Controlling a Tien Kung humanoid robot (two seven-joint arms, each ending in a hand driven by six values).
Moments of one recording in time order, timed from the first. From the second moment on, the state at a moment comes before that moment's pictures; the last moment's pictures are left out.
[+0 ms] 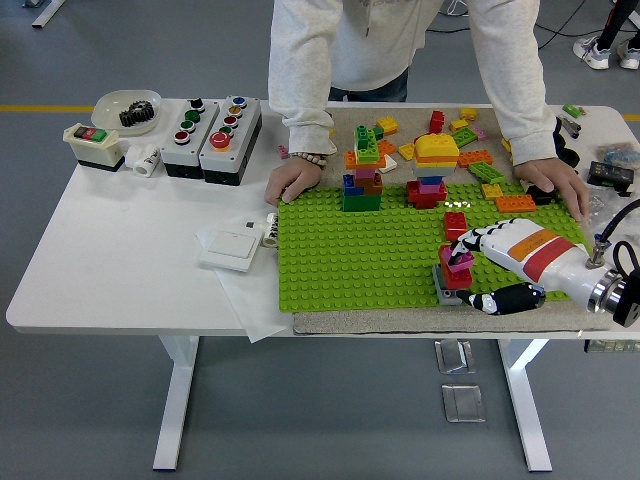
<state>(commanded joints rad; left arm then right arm) -0.14 0.06 -0.51 -0.18 0.89 -0.11 0.24 0.48 -0.73 0.74 1.56 -1.98 -0.03 0.10</state>
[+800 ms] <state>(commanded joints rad) -0.14 0.06 -0.50 -0.18 0.88 -0.11 0.23 0.47 -0.73 0.76 1.56 -2.00 -0.03 0.08</state>
